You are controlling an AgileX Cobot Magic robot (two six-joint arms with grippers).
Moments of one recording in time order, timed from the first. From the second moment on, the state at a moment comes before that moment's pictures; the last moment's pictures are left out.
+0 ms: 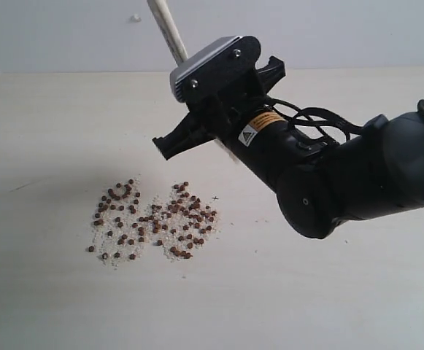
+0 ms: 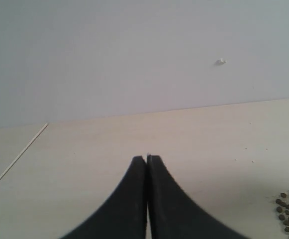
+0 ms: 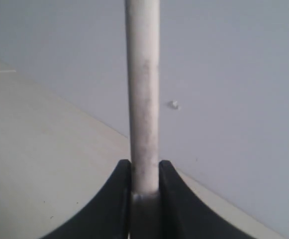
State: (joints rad) left arm -0.14 0.01 0.00 0.00 0.14 0.10; right arm 0.80 1.85 -0.78 0.29 -0.94 -0.43
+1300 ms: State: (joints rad) left arm -0.14 0.01 0.00 0.00 0.14 0.10; right arm 0.63 2.38 -1.59 -1.22 -0.87 0.35
